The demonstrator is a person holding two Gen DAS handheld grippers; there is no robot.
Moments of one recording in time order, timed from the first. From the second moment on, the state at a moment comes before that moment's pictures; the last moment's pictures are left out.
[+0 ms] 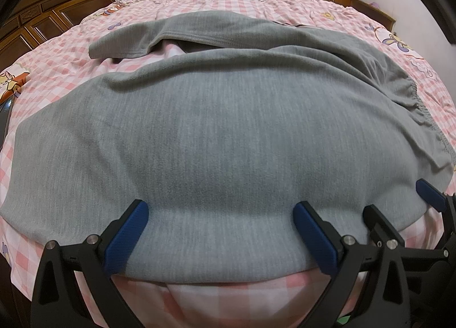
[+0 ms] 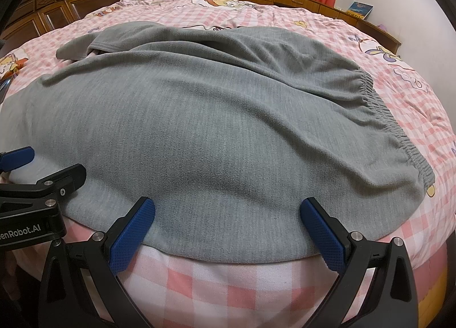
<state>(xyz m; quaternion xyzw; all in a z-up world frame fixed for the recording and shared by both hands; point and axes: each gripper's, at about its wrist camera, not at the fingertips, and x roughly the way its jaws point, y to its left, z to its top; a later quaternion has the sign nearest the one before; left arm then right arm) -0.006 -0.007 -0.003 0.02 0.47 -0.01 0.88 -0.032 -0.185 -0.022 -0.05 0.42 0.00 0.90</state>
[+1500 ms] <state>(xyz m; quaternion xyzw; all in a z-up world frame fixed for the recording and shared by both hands) -0.012 0.057 0.024 -0.01 0.49 -0.01 0.87 -0.038 -0.241 0.010 0.02 0.45 0.05 0.89</state>
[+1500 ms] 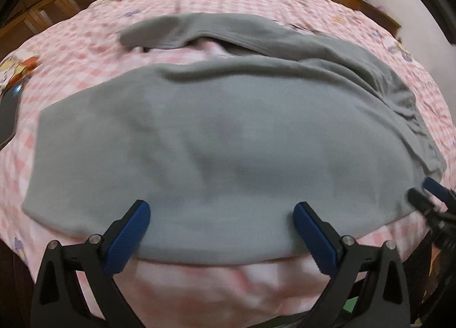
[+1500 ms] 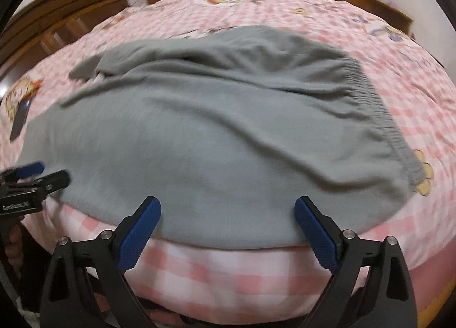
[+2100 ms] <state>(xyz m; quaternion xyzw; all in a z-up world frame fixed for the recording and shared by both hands) -0.022 0.213 0.037 -0.07 0.51 0.14 0.85 -0.023 -0.393 0.041 0.07 0.44 -0.10 0.89</state>
